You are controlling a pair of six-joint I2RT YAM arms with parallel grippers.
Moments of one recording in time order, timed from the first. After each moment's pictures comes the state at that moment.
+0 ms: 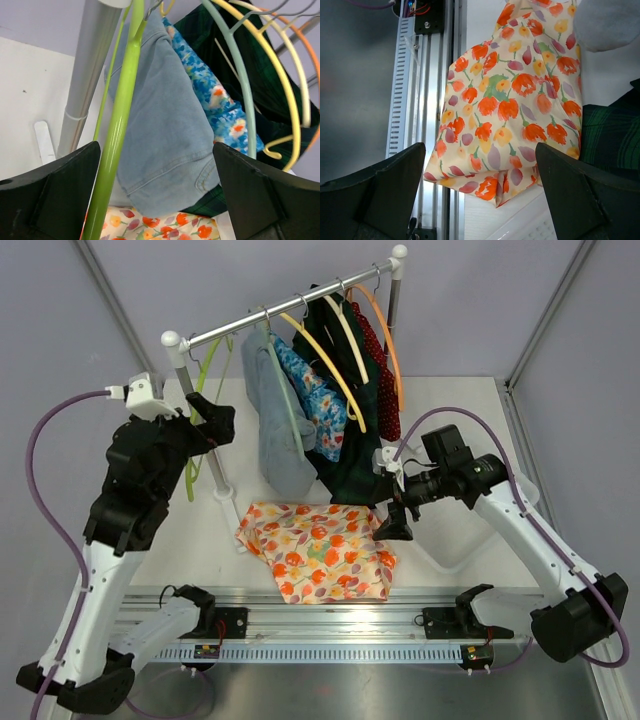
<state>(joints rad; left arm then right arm) -0.35 0.91 1.30 -0.51 -0.22 -0.47 0.44 1.18 1.14 -0.92 -0.98 -0.68</state>
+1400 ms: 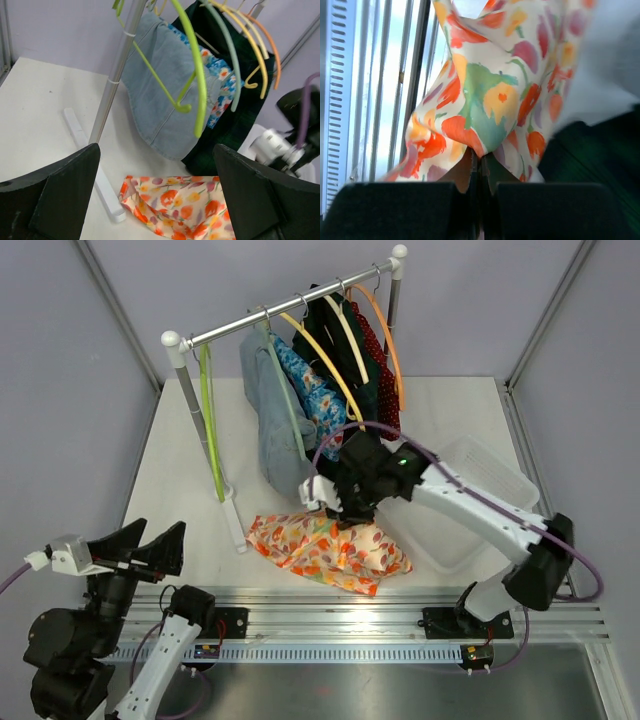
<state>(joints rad) -0.35 0.05 1.02 -0.85 -0.16 -0.36 0.91 1.56 1.39 -0.99 -0.45 -0.79</state>
